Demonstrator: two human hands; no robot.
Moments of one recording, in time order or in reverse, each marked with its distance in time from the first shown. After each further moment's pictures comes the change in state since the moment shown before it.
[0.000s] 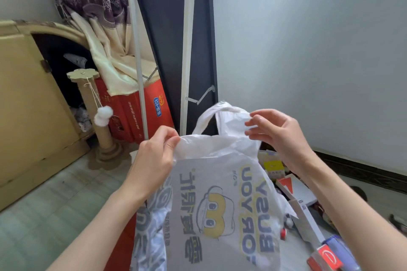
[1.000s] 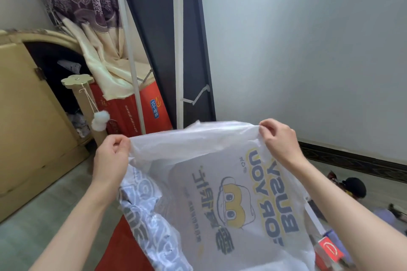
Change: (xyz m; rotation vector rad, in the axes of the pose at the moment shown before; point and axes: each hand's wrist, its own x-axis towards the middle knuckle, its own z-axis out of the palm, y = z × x) left_hand 0.011 -0.049 -0.024 -0.173 0.248 -0.415; right_hand 0.016 0.047 -0.023 -0.770 0.236 -0.105
